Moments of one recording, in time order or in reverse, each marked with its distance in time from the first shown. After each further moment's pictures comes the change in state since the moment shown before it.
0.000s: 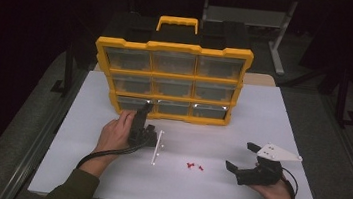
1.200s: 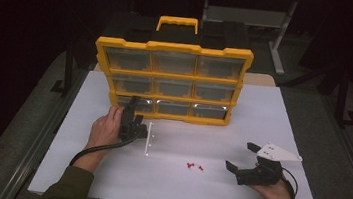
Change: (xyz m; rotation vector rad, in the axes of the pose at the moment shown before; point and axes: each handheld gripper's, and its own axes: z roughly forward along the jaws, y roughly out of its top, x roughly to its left) left arm -0.002 -0.031 0.012 0.128 0.103 0.001; right arm 0.000 0.000 0.000 0.000 0.000 0.000
